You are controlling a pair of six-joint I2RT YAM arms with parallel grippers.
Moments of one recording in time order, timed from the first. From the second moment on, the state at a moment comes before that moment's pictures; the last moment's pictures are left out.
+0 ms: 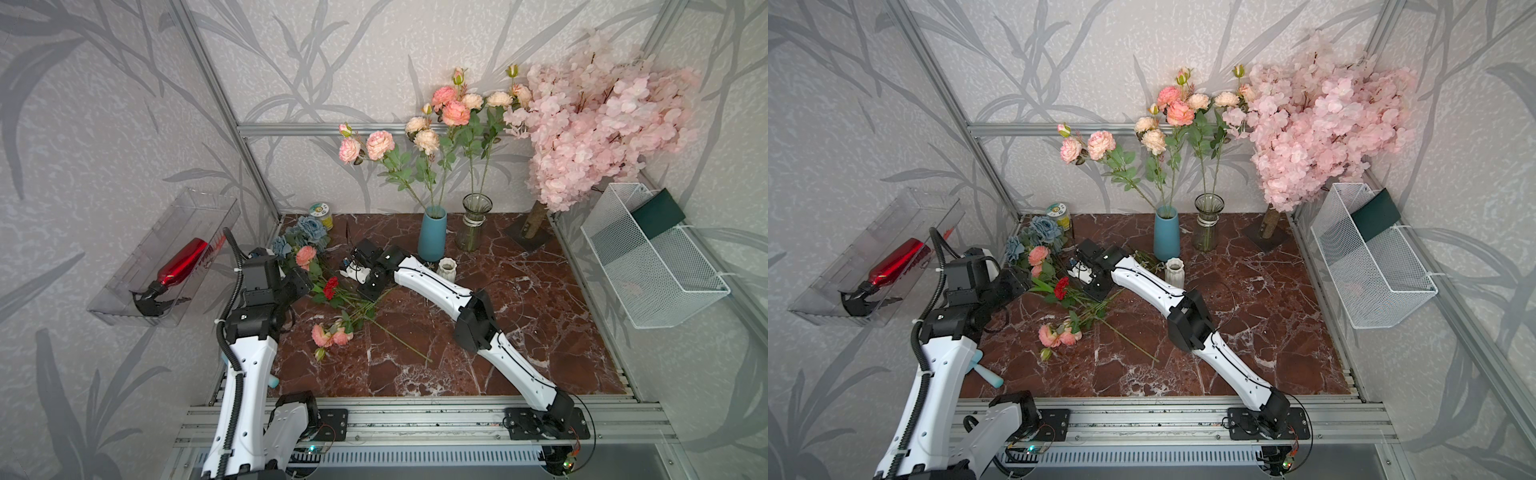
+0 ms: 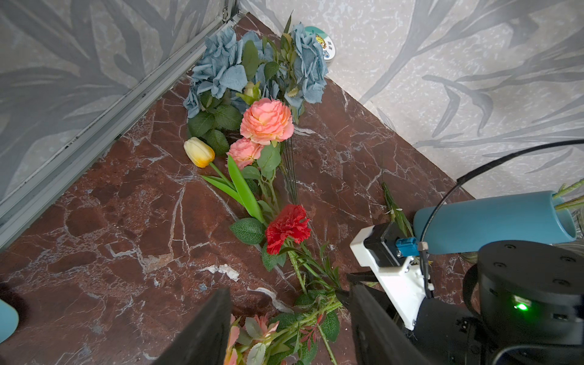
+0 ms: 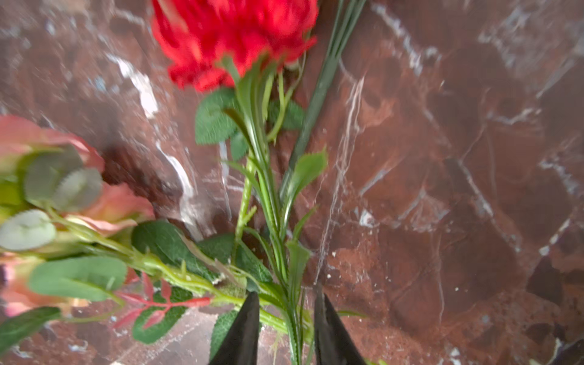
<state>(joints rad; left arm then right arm) 0.16 0.90 0.96 -0.72 0.07 -0.49 0.91 2.63 2.60 -1.13 -0.13 -0.17</state>
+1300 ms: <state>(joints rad) 0.21 0.89 0.97 -0.79 -0.11 -0.55 1.06 2.49 2.40 -1.06 -0.12 -0.53</state>
